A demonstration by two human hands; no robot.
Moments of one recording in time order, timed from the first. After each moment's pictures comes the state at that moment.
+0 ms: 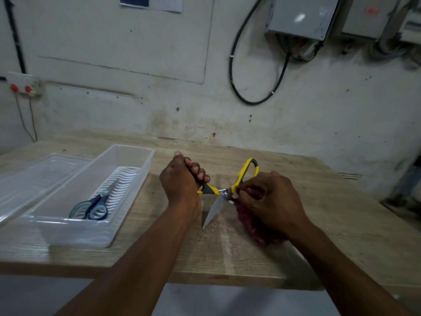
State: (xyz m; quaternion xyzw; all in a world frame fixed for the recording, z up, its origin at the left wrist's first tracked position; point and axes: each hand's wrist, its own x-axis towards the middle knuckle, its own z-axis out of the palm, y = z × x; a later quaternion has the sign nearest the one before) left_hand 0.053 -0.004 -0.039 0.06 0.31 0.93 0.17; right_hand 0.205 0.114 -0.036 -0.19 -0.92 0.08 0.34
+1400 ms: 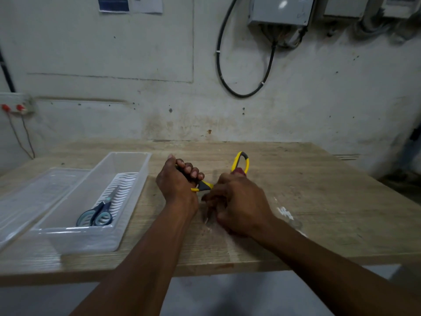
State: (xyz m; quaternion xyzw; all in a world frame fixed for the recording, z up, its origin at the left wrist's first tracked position) left_hand 0.042 0.000 -0.048 0.05 0.28 0.93 0.22; right_hand 0.183 0.058 -0.048 -0.13 -0.95 0.06 0.27
